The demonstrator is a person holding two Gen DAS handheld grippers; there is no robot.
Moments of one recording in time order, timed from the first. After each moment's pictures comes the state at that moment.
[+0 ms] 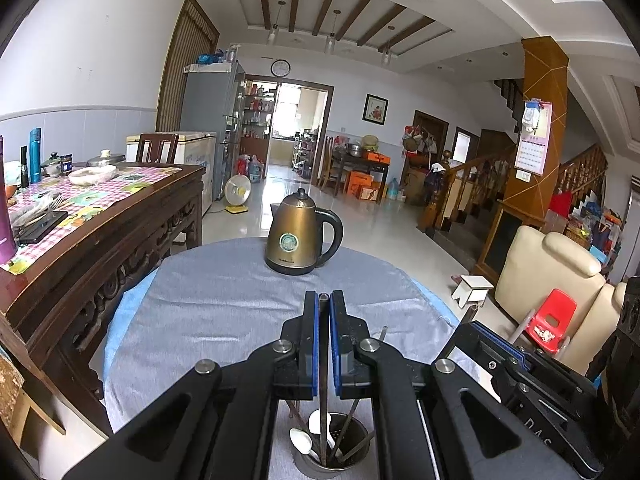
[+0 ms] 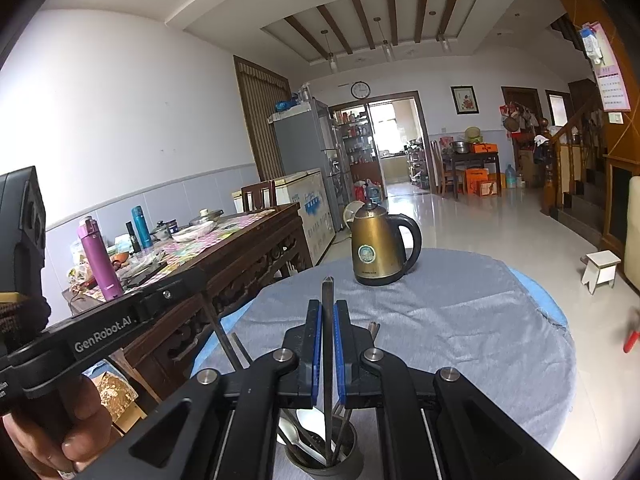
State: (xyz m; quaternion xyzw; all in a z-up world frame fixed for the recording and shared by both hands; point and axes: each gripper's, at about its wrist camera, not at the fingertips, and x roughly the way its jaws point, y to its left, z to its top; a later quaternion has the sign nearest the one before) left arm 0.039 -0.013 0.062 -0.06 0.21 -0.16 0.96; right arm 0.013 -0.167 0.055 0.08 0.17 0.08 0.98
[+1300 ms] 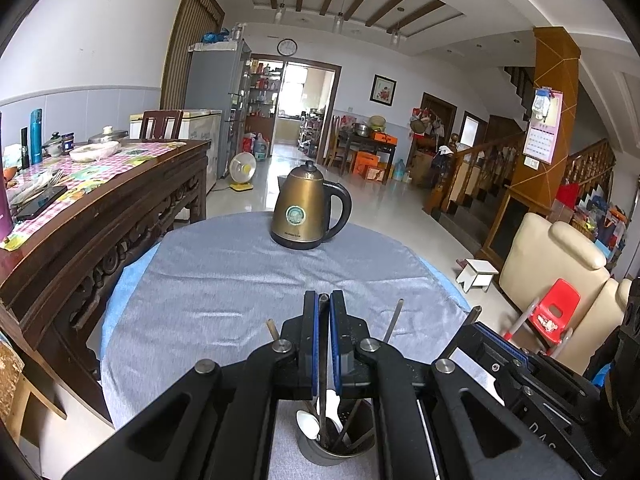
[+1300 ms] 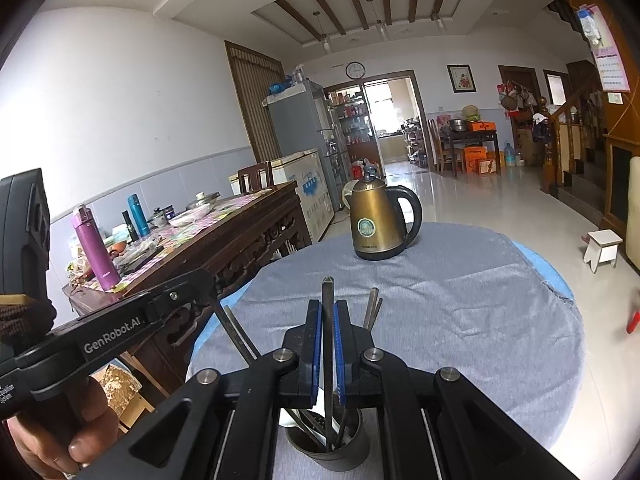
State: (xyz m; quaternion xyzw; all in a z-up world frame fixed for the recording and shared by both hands) left arm 0.050 -0.011 0.041 -0.07 0.25 -0.15 0.95; right arm 0.021 -0.164 0.035 0.09 0.21 0.08 0.97
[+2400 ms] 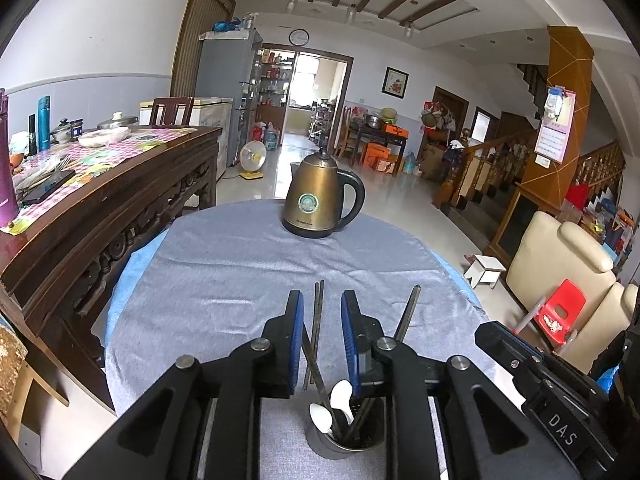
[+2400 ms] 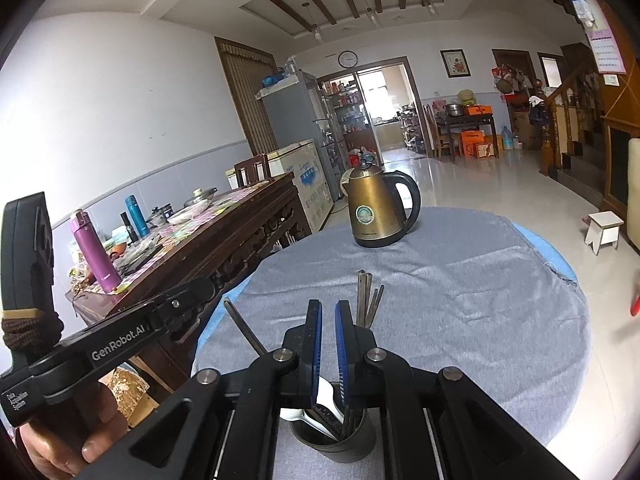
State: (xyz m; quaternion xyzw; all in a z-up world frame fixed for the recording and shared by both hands) left arm 0.054 -0.003 0.032 -0.07 0.27 -0.14 0.95; right arm 0.026 -0.167 0.027 0.12 0.23 0.08 0.96
